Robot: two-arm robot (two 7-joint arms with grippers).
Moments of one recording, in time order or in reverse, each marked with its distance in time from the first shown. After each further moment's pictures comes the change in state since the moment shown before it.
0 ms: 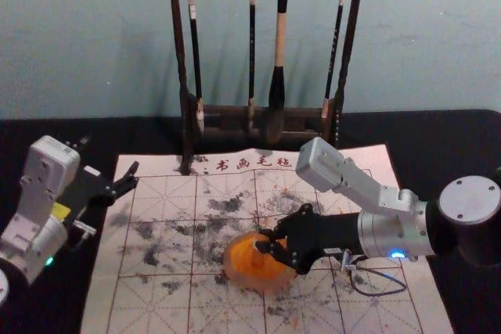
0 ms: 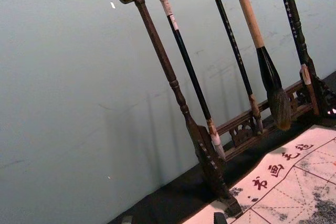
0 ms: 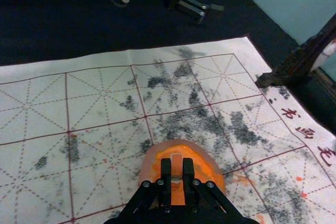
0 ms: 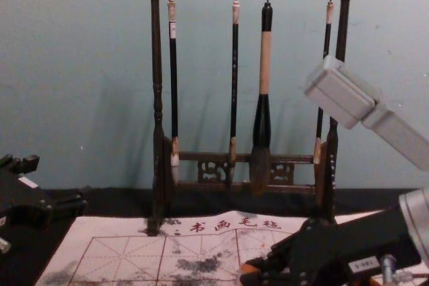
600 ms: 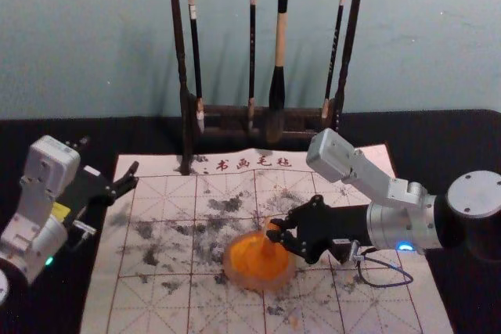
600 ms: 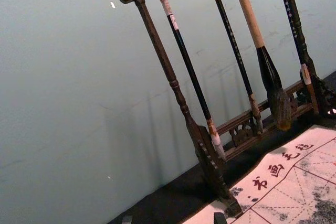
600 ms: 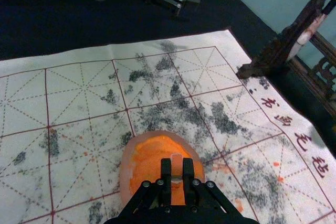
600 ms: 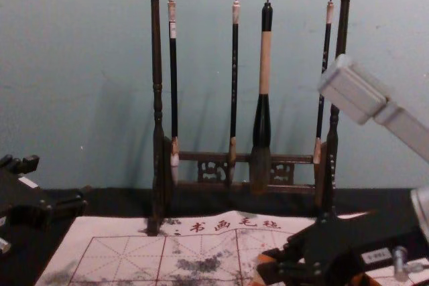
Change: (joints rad) left arm 0.000 0.000 0.000 0.000 0.000 0.000 0.000; right arm 0.005 0.001 0.022 0.029 -0.005 -0.002 -0.012
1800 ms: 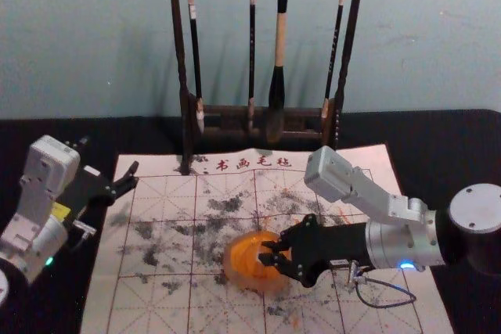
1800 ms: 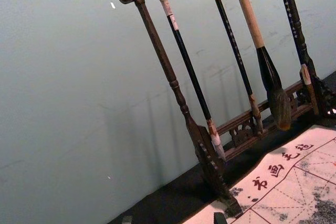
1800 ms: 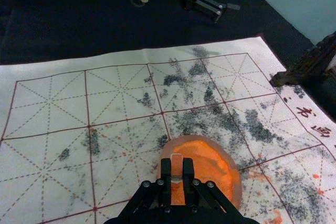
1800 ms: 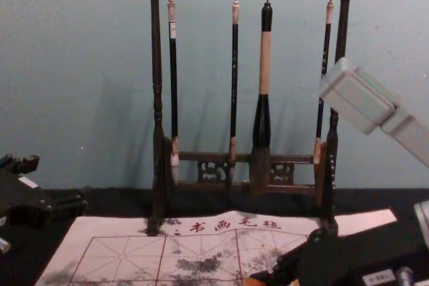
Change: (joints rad) left arm 0.000 0.000 0.000 0.000 0.000 0.000 0.000; right arm -0.032 0.037 -0.023 -0.071 0.033 -0.005 0.035
